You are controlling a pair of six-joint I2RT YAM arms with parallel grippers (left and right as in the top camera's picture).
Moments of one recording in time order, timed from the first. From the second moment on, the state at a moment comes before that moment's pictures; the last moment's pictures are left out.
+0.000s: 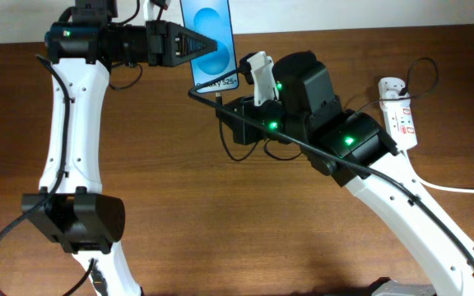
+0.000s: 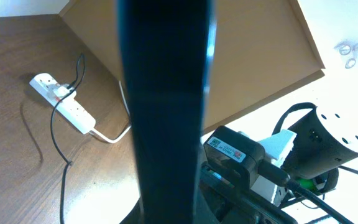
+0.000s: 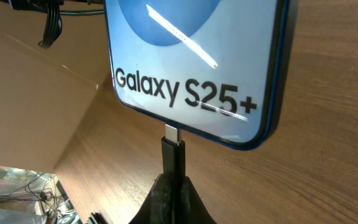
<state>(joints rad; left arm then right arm) -0.06 2.05 2.27 -1.10 1.52 0.00 0.59 1.49 1.57 -0.65 -0.38 0.46</state>
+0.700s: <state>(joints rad) -0.06 2.05 2.27 -1.10 1.51 0.01 0.59 1.49 1.57 -0.64 -0.36 0.46</state>
